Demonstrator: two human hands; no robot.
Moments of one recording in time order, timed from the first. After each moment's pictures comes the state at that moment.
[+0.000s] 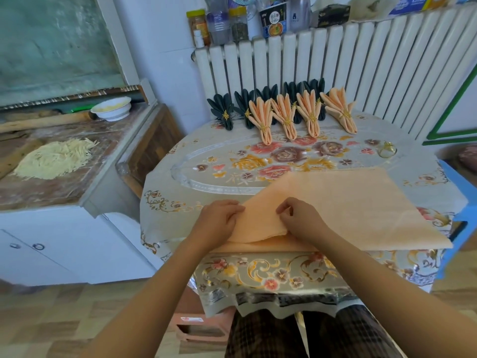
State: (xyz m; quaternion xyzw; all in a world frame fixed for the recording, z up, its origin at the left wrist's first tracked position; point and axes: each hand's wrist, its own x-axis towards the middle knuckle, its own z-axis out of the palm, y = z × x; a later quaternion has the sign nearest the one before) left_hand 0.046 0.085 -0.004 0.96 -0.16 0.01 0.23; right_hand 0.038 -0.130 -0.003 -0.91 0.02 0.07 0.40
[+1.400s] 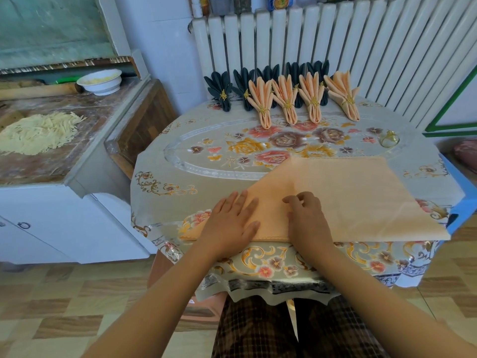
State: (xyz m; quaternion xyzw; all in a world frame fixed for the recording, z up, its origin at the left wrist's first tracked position) left_hand 0.026 0.056 -0.036 0.97 -0.21 -0.09 0.00; right_hand 0.006 -0.131 -0.038 -0.97 -0.02 -0.10 0.23
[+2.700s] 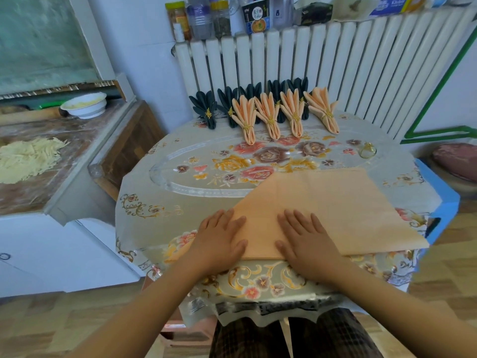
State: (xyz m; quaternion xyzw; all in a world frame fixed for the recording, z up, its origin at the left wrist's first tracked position) left_hand 0.030 0.049 -0.019 0.97 -0.19 -0.12 0.01; right_hand 0.001 -0.170 -0.038 -0.99 -0.12 0.08 0.05
